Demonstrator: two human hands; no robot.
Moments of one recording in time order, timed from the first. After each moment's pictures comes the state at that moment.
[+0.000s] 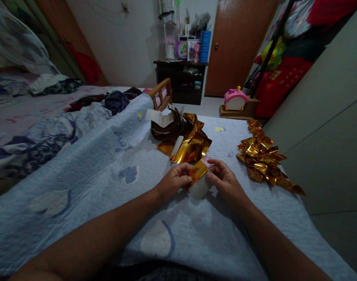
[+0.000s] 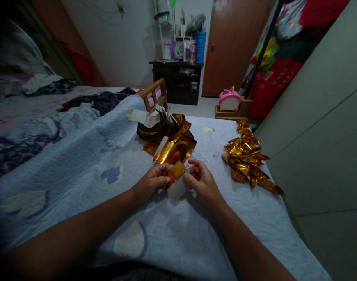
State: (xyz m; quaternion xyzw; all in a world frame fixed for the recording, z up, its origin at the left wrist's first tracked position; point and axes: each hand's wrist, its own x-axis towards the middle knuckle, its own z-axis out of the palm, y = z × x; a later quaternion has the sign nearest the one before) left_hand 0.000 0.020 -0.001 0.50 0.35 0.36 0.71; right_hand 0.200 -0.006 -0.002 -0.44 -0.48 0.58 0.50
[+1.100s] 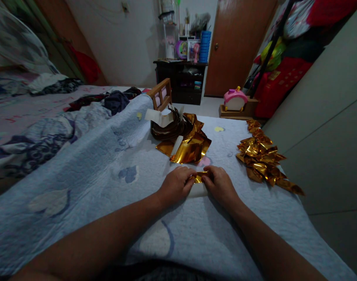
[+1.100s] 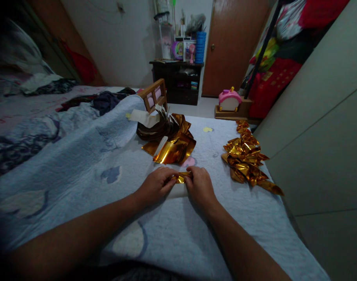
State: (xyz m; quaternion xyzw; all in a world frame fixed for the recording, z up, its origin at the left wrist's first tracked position) left_hand 0.001 0.020 -0.013 0.84 0.41 0.25 0.25; right_hand 0.196 0.003 -0.020 -0.63 -0.70 0.19 0.27
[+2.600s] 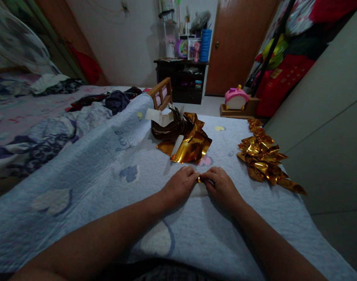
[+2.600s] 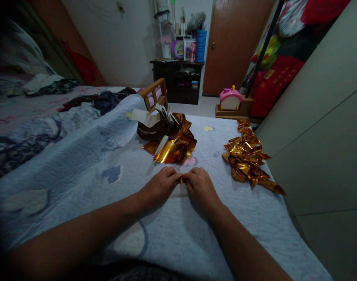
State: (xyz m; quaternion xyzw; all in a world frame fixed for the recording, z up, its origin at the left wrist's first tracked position) left_hand 0.007 0.018 -0.027 0.90 0.36 0.19 0.15; right_hand 0.205 -0.006 -0.018 -0.53 -0.79 0.17 0.25
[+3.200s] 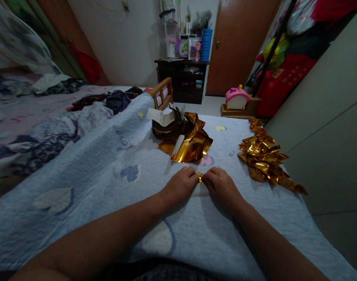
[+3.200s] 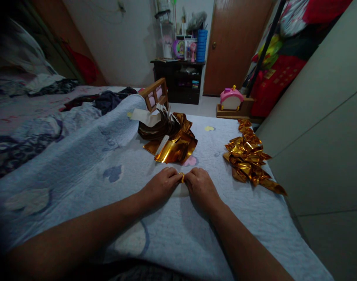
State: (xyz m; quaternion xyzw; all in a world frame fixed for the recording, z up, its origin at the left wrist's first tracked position) left_hand 0.008 0.017 -0.027 0.91 0.37 0.14 0.10; right_hand 0.202 -0.005 -0.022 -0.51 -0.82 0.09 0.24
